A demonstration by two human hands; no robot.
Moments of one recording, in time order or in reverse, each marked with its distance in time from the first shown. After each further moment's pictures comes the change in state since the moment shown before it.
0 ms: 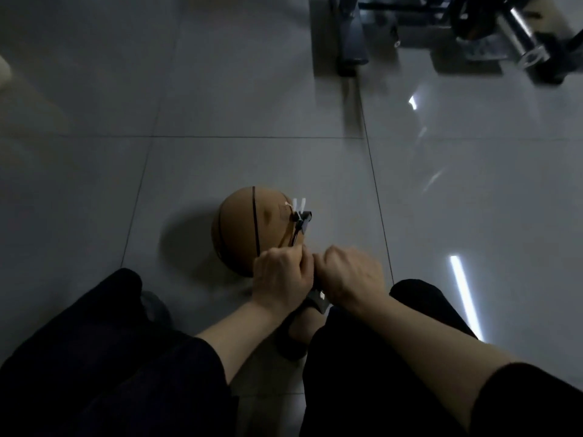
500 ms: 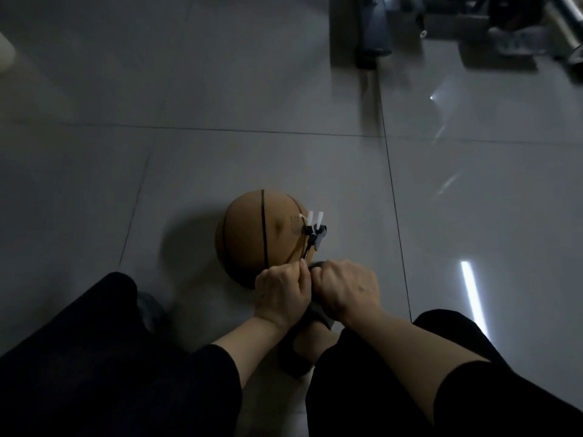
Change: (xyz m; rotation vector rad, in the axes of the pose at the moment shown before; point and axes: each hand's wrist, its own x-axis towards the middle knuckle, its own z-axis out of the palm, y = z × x) left_hand -0.003 -0.048 0.046 0.039 0.044 -0.066; right_hand 0.047 -0.002 0.038 -0.044 -0.017 -0.093
